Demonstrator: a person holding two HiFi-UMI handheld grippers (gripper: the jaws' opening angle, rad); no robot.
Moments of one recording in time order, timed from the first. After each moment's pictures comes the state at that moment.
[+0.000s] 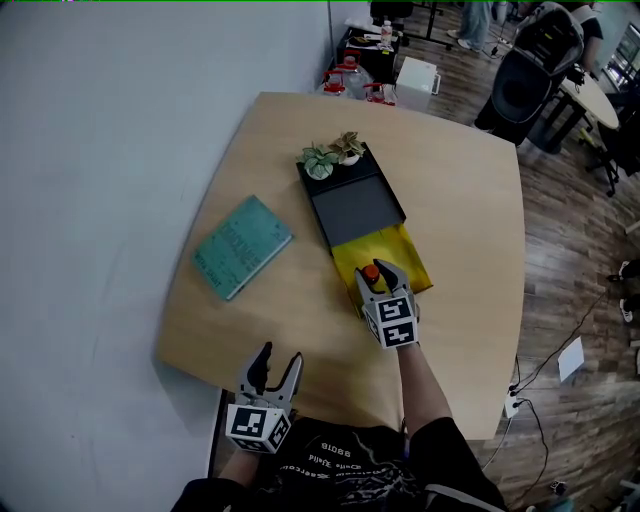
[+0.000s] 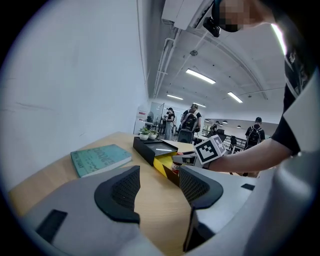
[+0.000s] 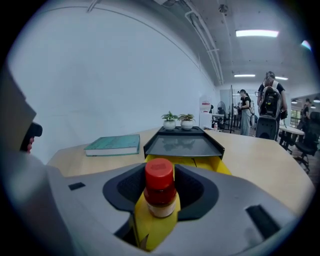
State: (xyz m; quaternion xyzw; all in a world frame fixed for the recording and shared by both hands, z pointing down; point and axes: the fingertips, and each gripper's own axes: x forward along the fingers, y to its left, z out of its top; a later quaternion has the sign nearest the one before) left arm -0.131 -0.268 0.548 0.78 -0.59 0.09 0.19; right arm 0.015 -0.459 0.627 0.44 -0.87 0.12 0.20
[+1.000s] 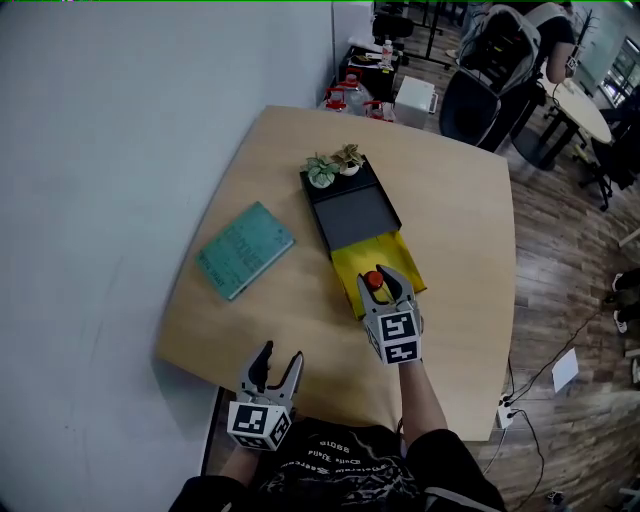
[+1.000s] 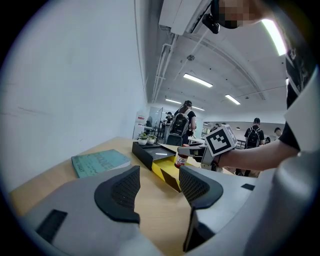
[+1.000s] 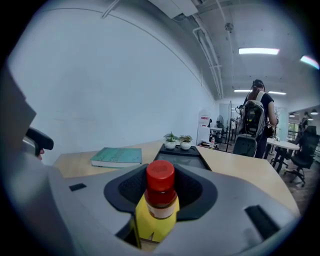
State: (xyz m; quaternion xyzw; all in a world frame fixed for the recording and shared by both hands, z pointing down) left arm -0.127 -0.252 0.534 0.78 -0.59 0.07 0.17; right arm 0.022 -0.425 0.548 0.46 -0.87 0.06 0.17
